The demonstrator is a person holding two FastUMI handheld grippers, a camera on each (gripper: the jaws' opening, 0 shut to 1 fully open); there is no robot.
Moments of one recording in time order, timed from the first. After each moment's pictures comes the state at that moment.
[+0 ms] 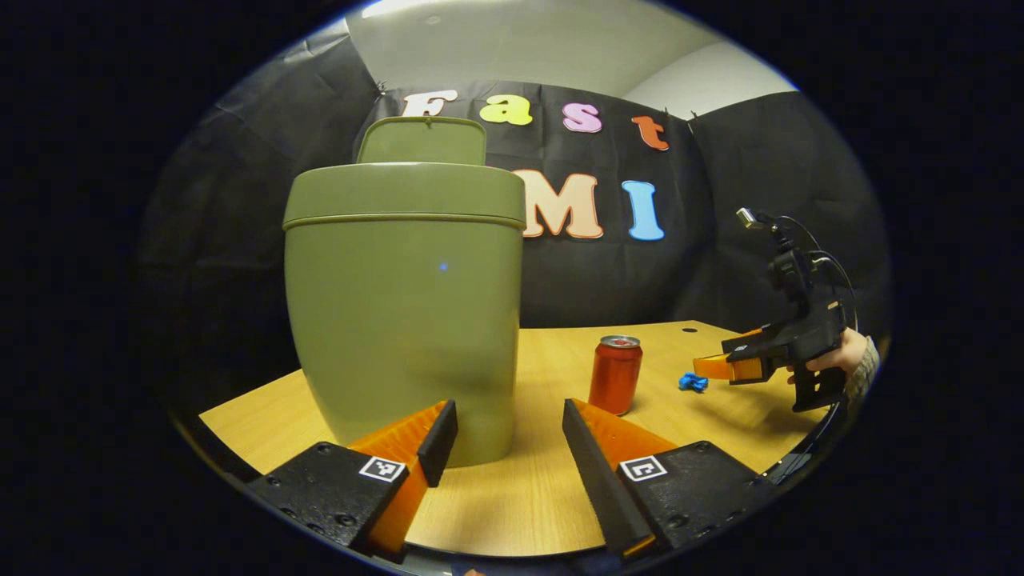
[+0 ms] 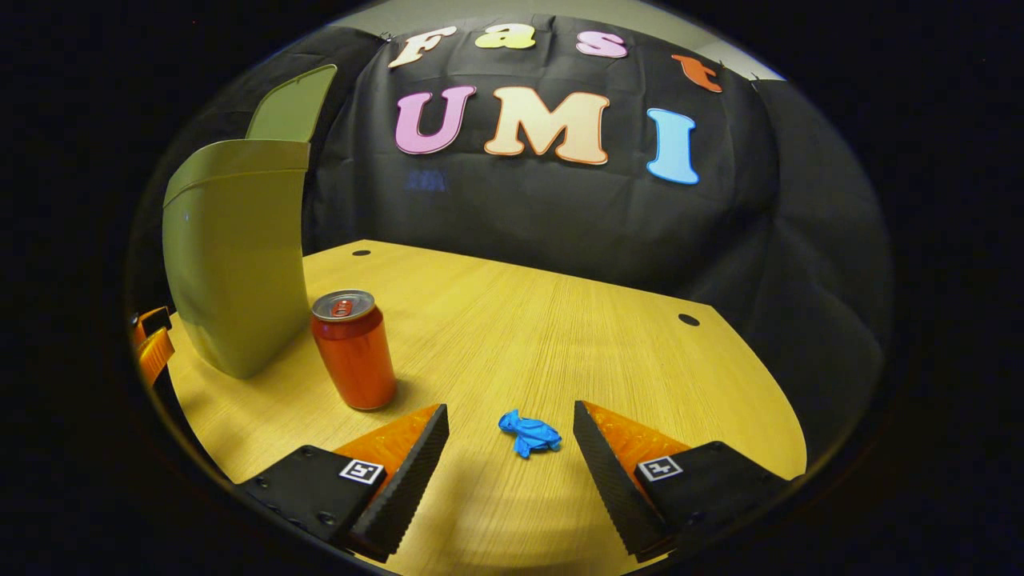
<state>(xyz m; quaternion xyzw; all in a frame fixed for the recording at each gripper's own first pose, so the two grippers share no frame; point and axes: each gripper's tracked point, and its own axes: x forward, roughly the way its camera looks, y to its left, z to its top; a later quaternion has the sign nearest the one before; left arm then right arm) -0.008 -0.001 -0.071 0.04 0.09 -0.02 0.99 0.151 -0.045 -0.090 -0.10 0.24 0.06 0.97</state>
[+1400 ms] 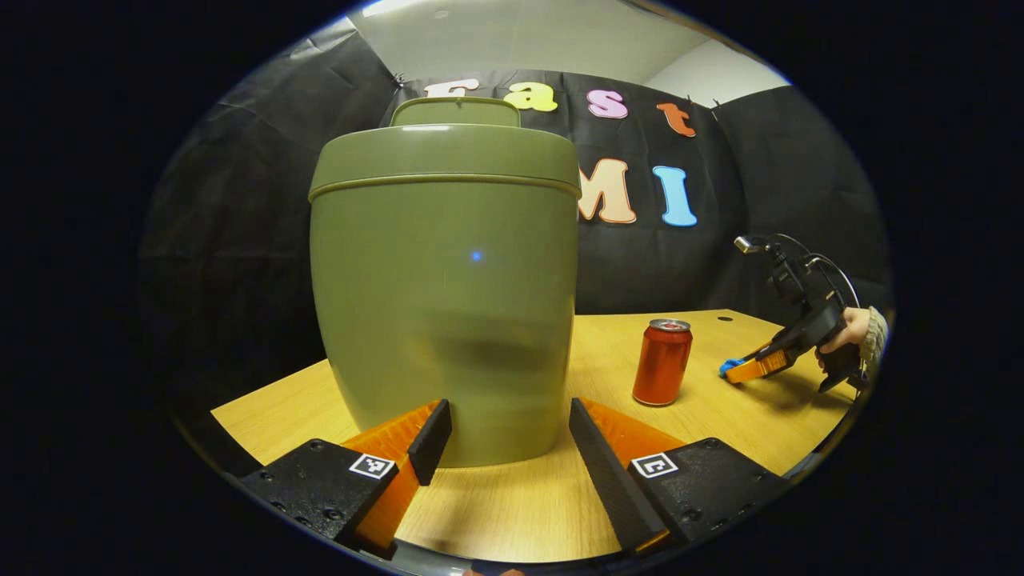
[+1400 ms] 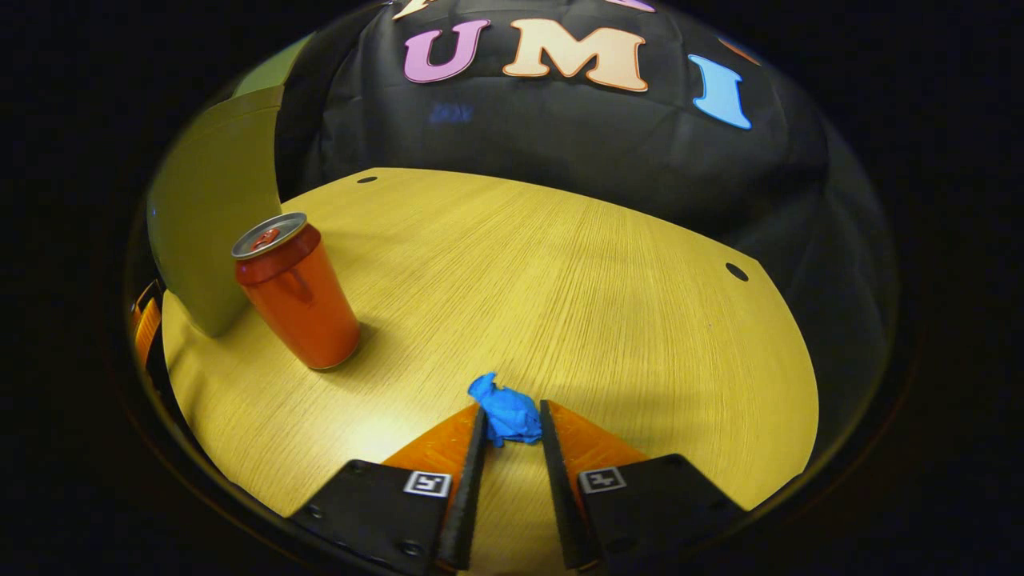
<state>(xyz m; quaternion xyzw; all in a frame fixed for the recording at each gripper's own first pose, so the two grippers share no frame) 0.013 0.027 -0.099 0.05 0.11 0.02 0.99 0.179 -0.051 -0.145 -0.12 0.37 0.10 0.91</state>
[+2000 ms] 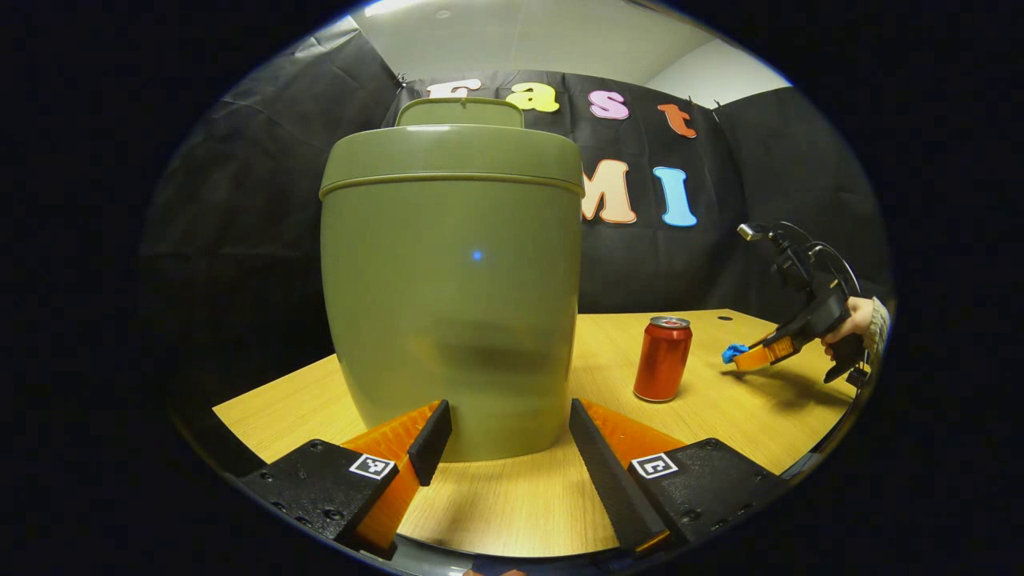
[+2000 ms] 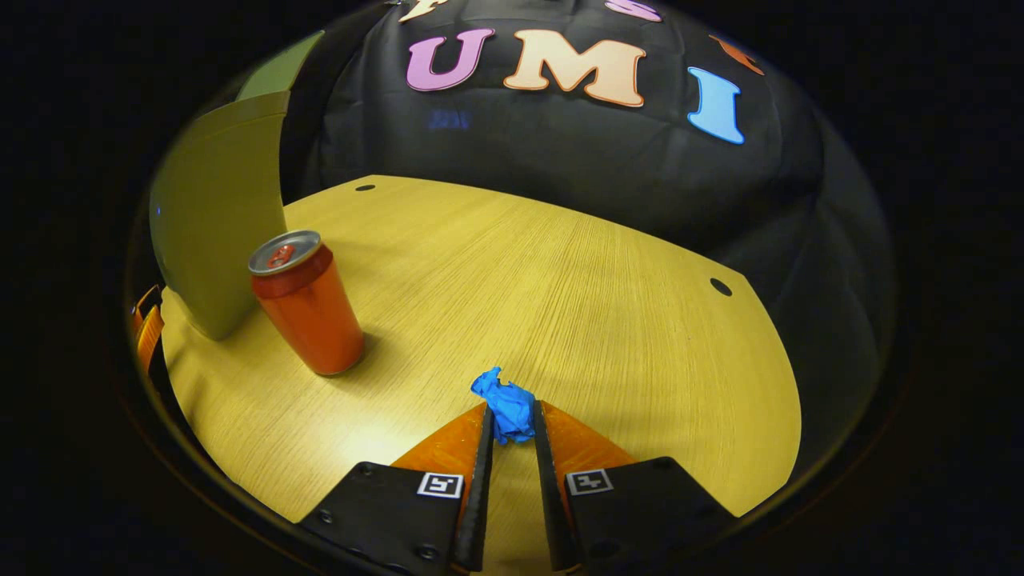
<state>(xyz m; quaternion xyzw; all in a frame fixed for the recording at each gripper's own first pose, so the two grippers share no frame) 0.004 0.030 -0.100 0.05 0.11 0.02 0.99 0.173 -0.054 -0.116 -0.13 0.35 0.08 0.93</state>
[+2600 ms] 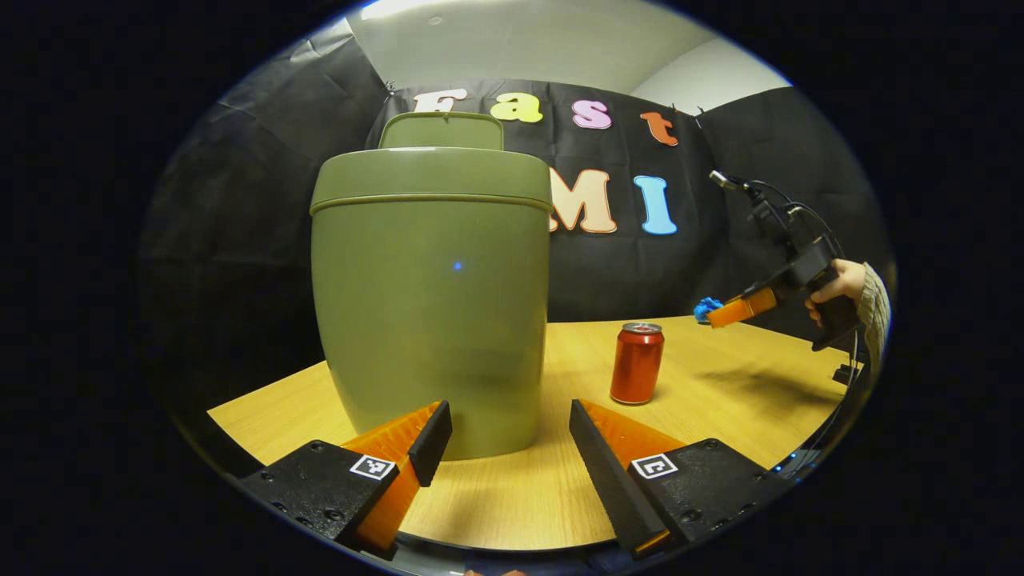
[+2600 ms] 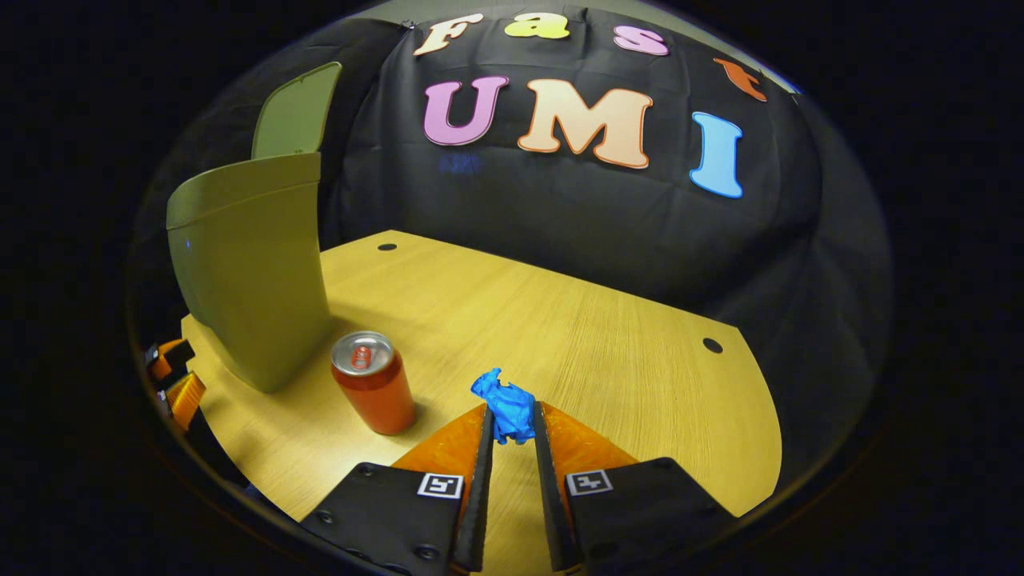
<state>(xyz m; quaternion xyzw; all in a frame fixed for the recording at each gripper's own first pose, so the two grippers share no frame) -0.010 0.007 -0.095 0.05 0.09 -0.02 0.99 0.167 -0.011 -0.031 -0.12 0.25 0.12 0.95</state>
